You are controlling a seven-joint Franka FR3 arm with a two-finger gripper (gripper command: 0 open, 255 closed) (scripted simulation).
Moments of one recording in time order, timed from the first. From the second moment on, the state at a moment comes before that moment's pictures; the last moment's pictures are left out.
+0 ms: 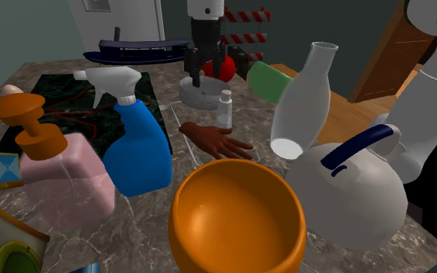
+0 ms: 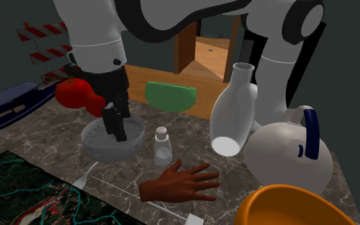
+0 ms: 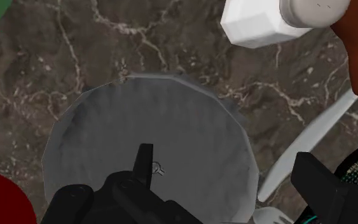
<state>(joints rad) 0.17 -0.05 0.25 -1.73 0.05 1.64 0.31</state>
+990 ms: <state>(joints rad) 0.20 0.03 0.28 -1.73 0.04 1.73 0.35</state>
